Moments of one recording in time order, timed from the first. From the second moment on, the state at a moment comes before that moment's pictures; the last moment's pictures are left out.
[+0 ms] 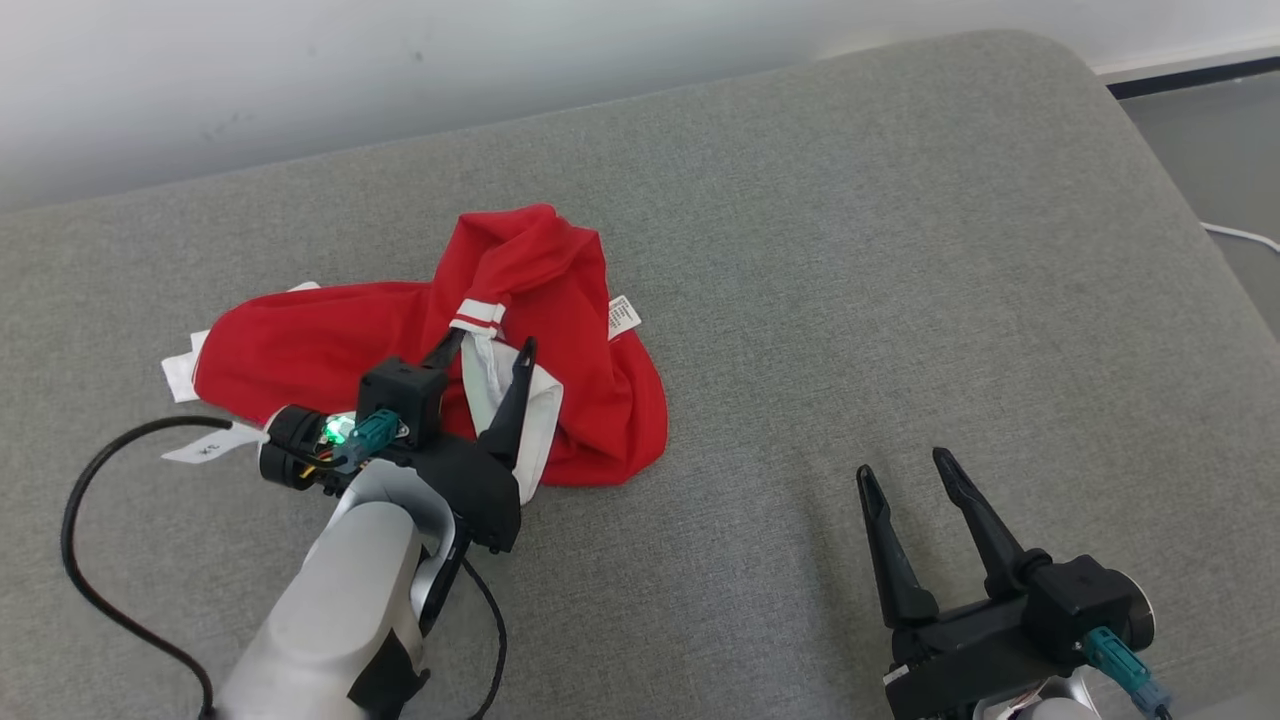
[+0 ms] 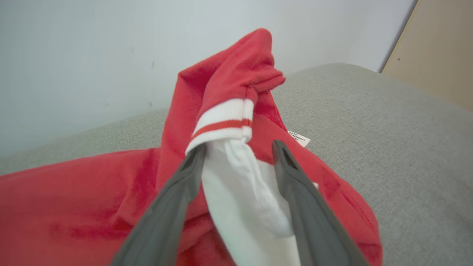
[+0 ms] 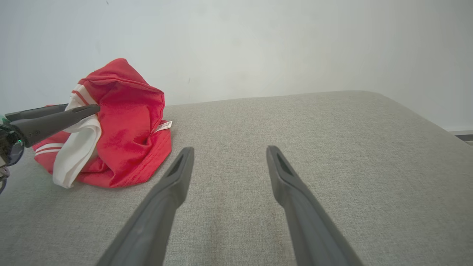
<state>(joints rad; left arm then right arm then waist) -0.79 0.05 -0.43 0.74 -0.22 0.02 -0.25 -0.13 -0.15 0.33 0.08 0.15 0.13 -0.26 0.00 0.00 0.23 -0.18</state>
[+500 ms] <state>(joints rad) -0.86 0.05 -0.50 0.67 -0.57 -0.06 -0.19 -0.13 -0.11 0.34 0.11 0.17 0.13 -0.26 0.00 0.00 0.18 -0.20</state>
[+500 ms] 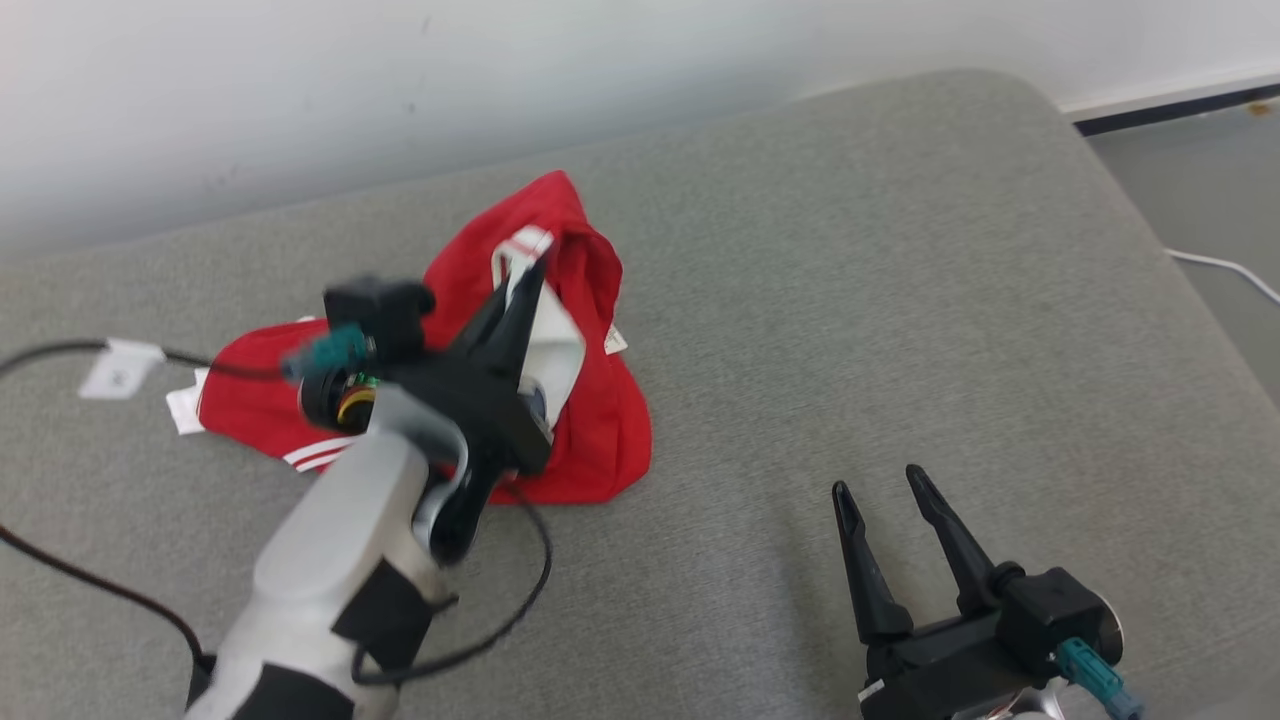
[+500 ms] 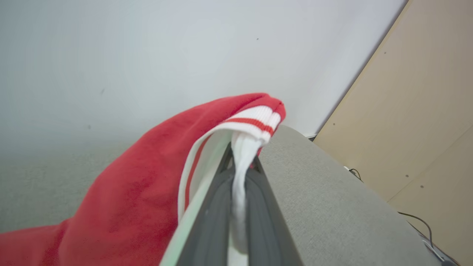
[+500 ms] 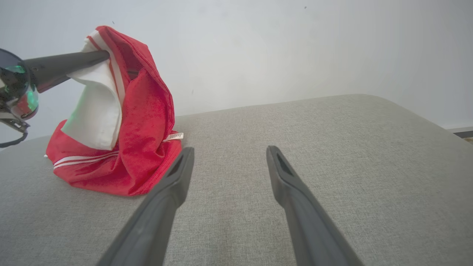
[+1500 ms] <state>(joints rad) -1.27 0.05 -0.82 0.76 -1.73 0.18 -0.16 -0.05 -0.09 0.34 0.12 0.18 0.13 -0.26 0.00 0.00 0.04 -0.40</state>
